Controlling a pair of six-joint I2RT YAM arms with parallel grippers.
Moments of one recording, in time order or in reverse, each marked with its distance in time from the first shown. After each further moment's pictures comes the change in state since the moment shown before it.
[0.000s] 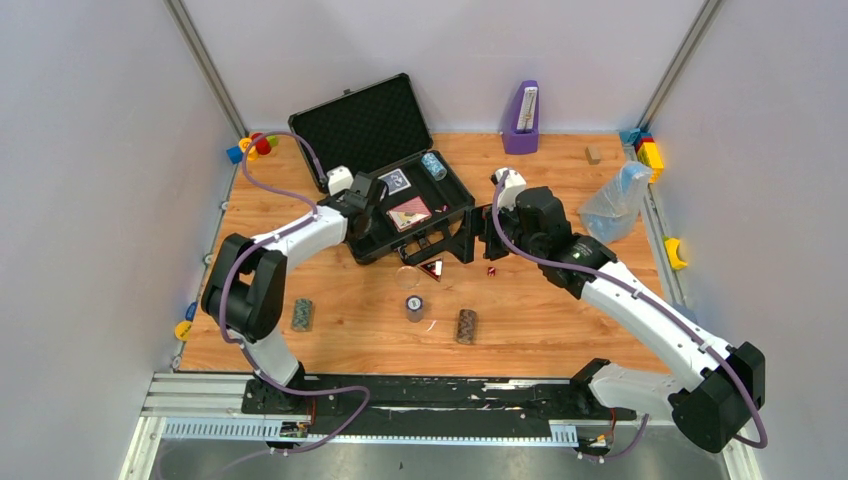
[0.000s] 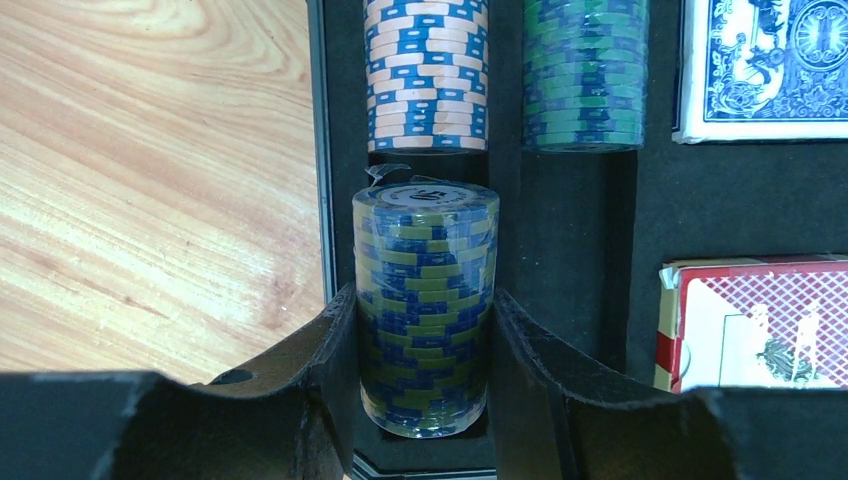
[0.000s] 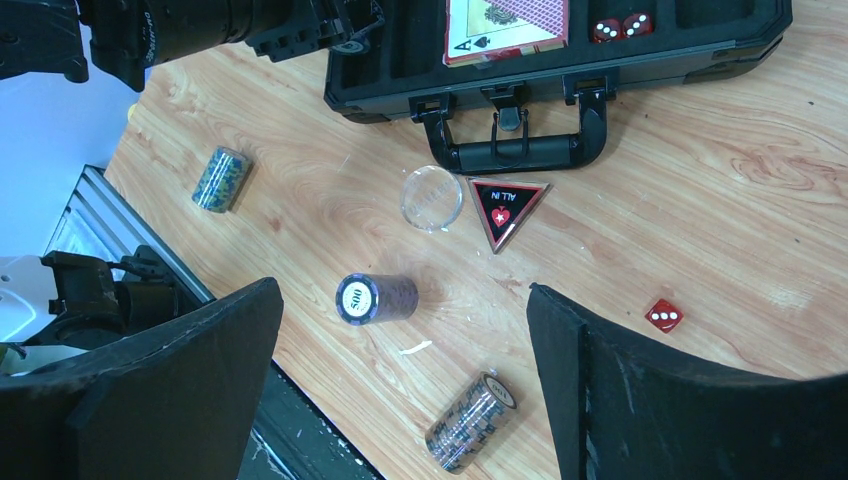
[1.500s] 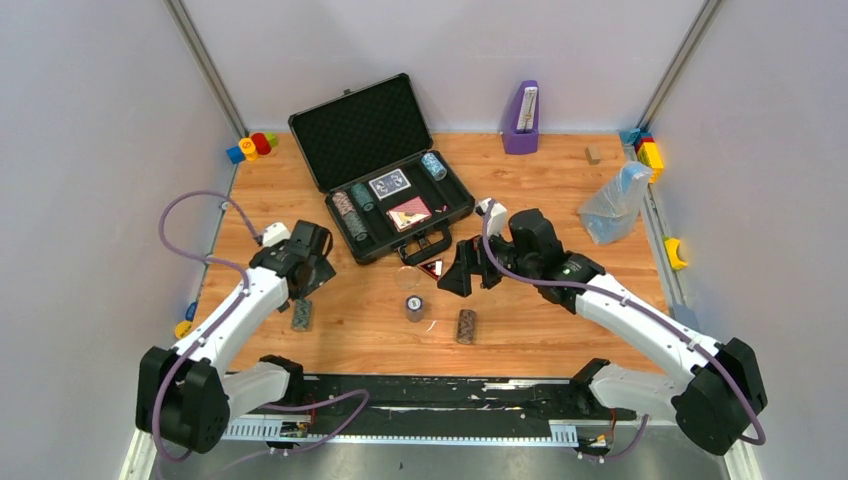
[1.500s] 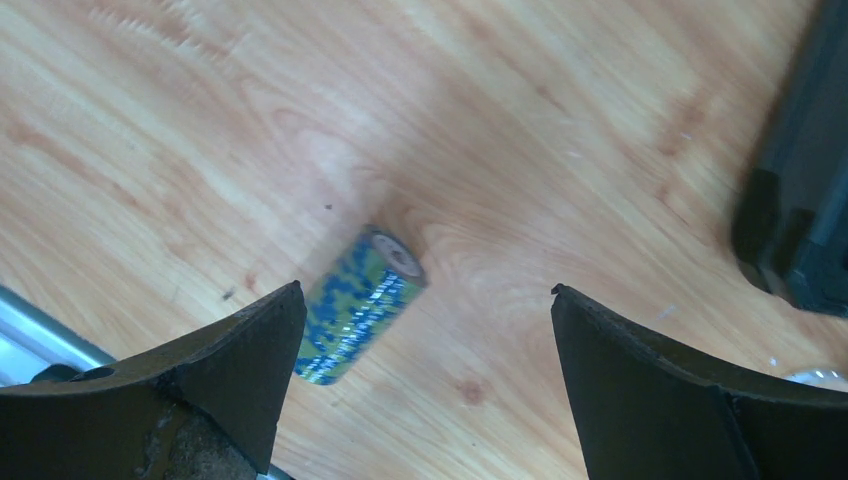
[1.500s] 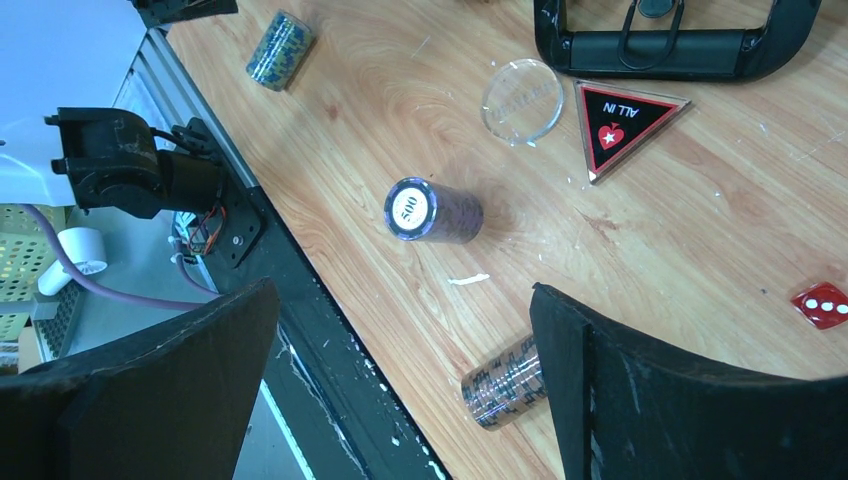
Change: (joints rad) left arm 0.101 -0.560 -0.359 -0.403 0.015 -0.092; right arm 0.029 -0.005 -0.180 0.108 -0.243 -0.018
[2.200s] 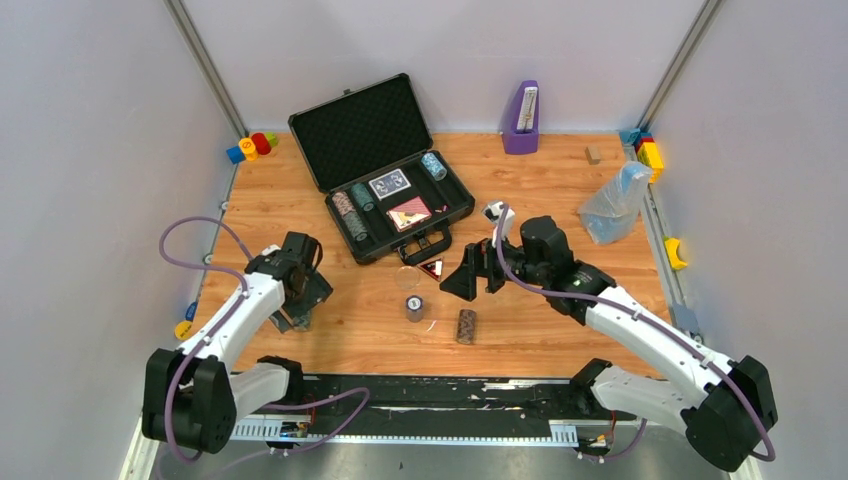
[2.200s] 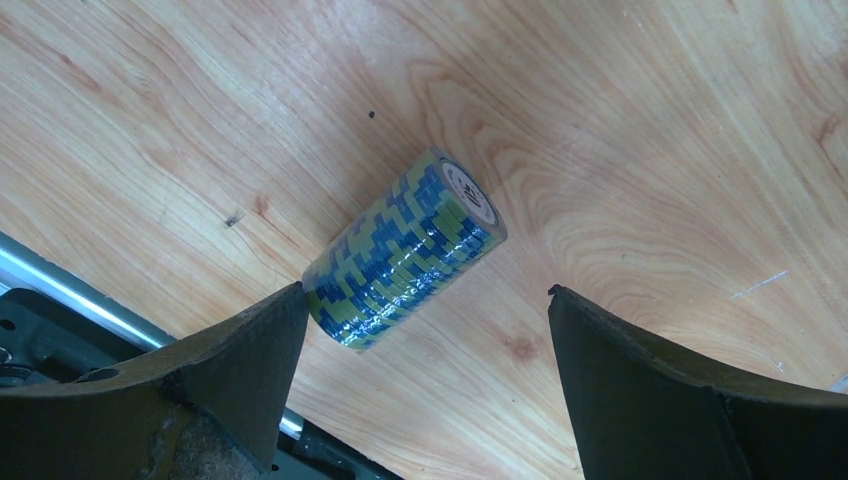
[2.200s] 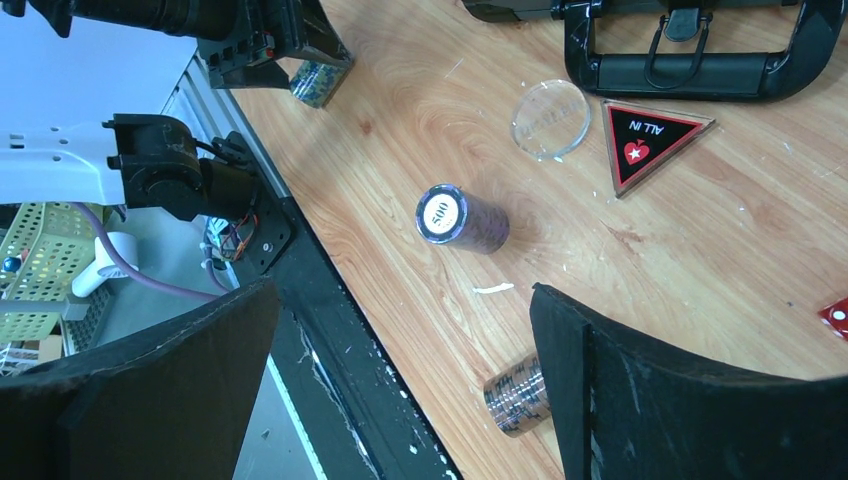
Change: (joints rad) left arm 0.149 -0.048 -0.119 -0.057 0.206 -0.039; right arm 0.000 -0.105 -0.066 0.064 -0.025 0.039
